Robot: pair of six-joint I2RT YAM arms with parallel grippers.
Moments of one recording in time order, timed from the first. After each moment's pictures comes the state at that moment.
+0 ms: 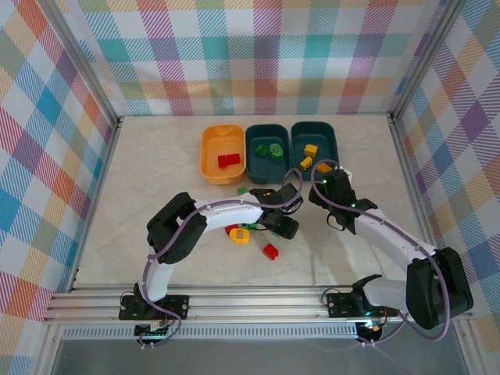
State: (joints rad) left arm -1.00 2.04 1.45 -0.61 -0.01 -0.42; right arm 0.40 1.22 0.68 -0.28 0.26 0.58
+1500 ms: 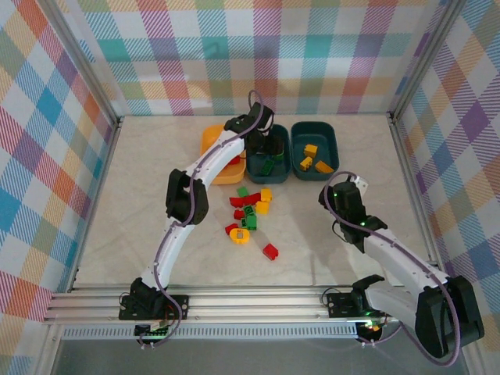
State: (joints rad) left arm -0.56 2.52 2.48 -0.92 0.12 -0.42; right arm 0.38 1.04 0.51 -0.16 0.33 0.68
